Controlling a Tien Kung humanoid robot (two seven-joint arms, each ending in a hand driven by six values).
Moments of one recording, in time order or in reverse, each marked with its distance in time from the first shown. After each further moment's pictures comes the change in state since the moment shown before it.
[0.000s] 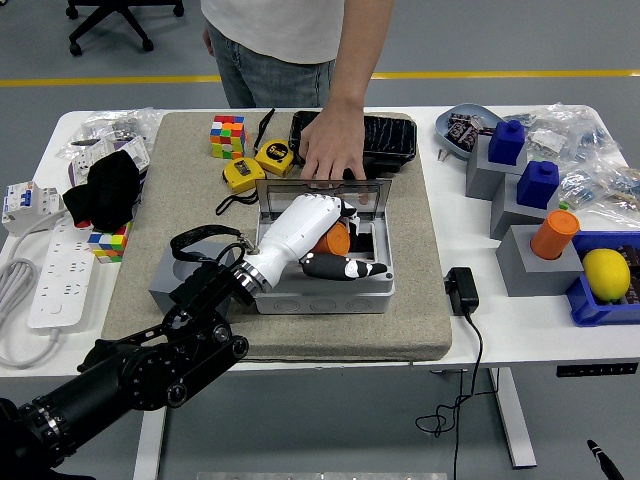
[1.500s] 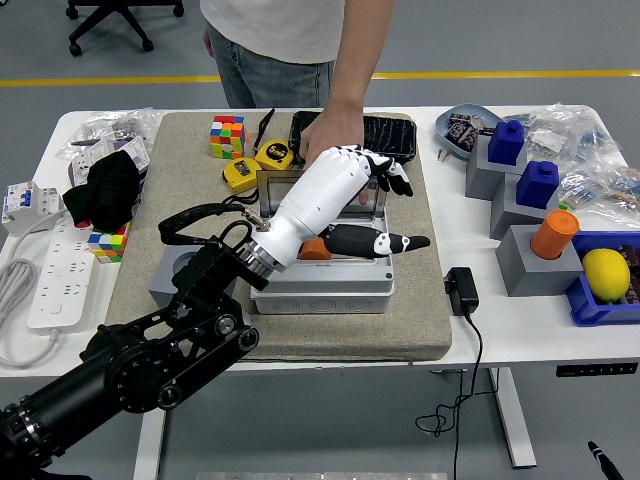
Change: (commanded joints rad) left arm -0.004 0.035 -0.060 -0.307 0.053 0.043 0.003; right arm -0.002 0.001 0.002 0.000 0.000 -0.001 0.000
